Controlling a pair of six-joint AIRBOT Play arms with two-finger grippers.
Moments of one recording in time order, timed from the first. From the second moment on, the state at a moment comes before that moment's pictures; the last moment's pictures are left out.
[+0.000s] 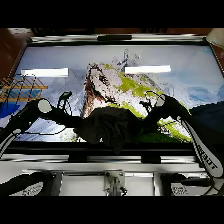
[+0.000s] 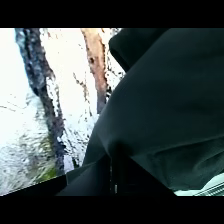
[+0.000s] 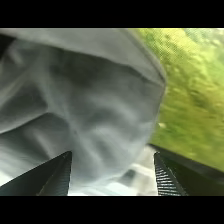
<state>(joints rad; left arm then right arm) -0.26 -1.25 0.88 1.15 -1.07 -1.48 0.20 -1.53 0.98 -1.10 1.33 1.45</state>
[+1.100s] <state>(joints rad) -0.27 -0.89 2.08 1.51 -0.97 -1.58 0.25 -0.78 1.86 -1.36 0.90 1.45</state>
